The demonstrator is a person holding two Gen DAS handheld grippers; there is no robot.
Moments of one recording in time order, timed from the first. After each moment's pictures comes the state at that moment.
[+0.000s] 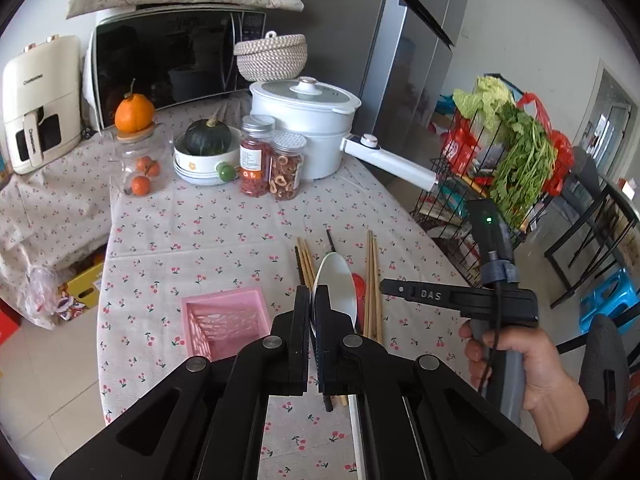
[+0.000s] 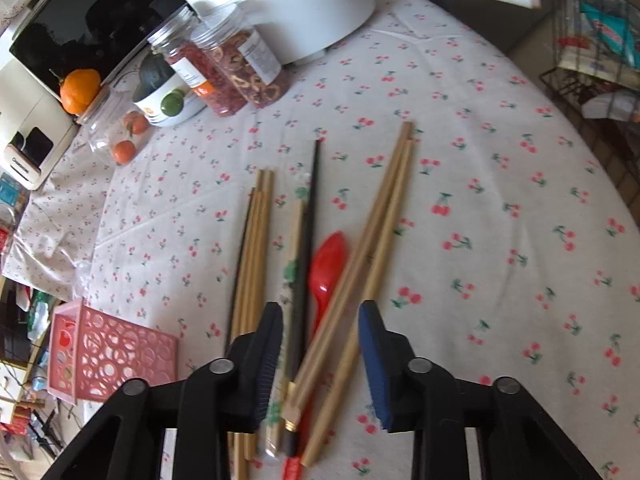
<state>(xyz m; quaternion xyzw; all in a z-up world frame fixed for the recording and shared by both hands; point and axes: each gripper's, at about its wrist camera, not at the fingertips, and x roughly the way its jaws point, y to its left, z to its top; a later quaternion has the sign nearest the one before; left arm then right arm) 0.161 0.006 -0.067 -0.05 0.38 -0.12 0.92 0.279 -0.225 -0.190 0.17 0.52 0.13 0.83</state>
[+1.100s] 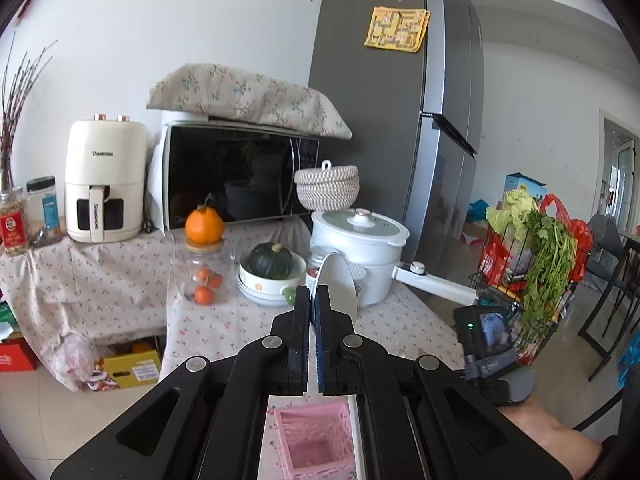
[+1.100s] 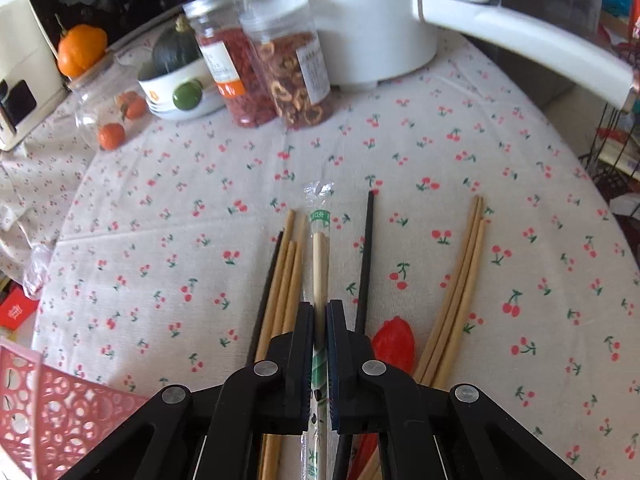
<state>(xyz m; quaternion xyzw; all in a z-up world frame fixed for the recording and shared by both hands) 0.146 0.065 -0.042 -0.06 0.15 -0.05 0.99 0.307 -0.162 -0.186 0.06 0.47 0.11 0.87</state>
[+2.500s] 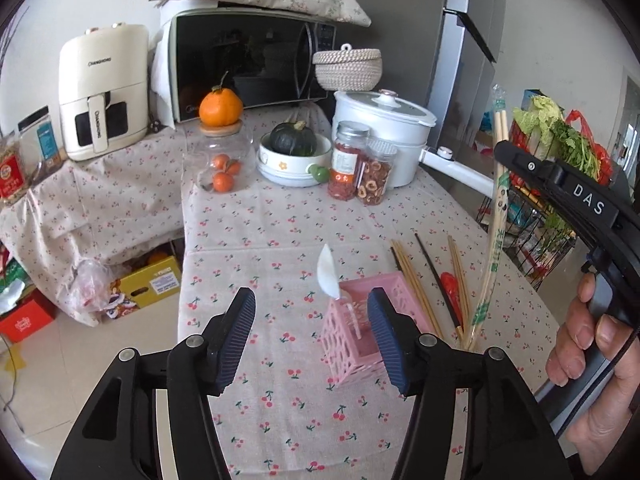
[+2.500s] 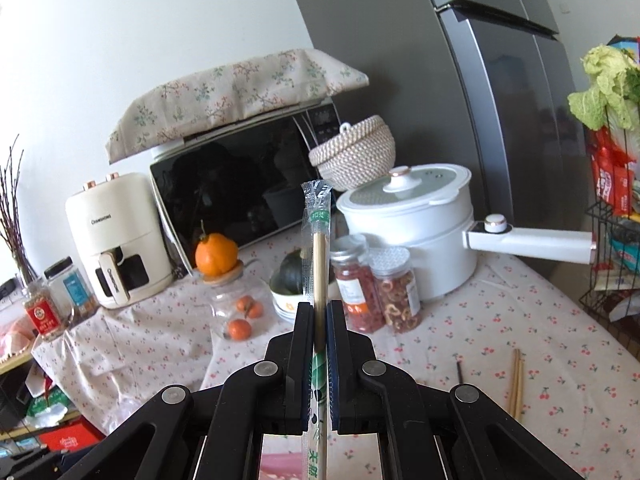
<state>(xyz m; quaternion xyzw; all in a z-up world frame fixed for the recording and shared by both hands) 0.152 0.107 -0.101 -0.04 0.37 -0.04 0.93 0.196 -0.102 -0.062 0.14 0.17 0.12 0.97</state>
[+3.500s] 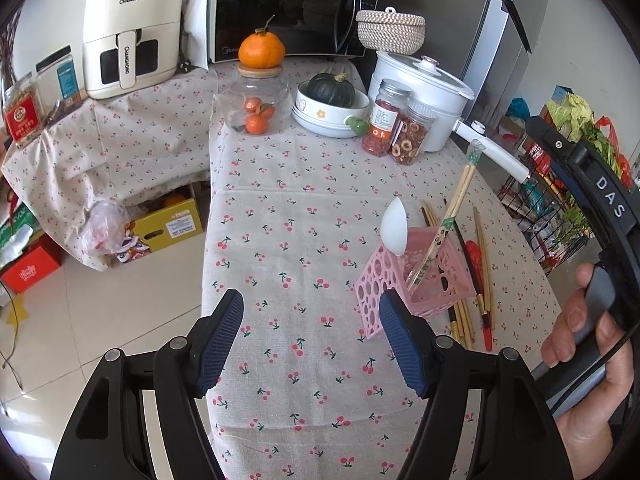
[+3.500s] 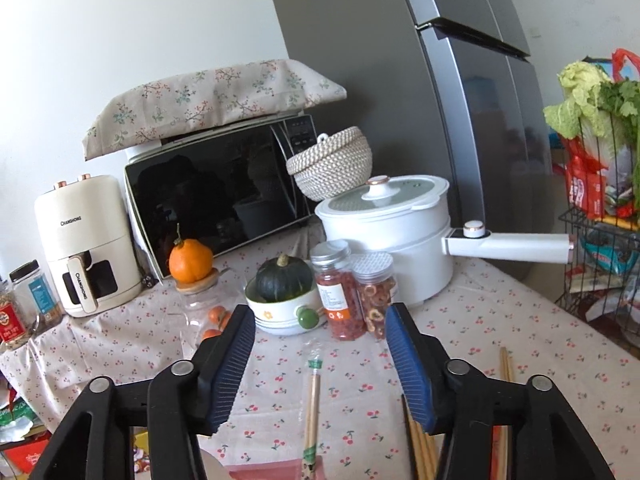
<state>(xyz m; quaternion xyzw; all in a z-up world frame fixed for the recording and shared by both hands) 0.148 0.139 -0.120 -0.07 0.44 -0.02 0.90 0.185 -0.081 -0.075 0.12 0.15 0.06 0.98</state>
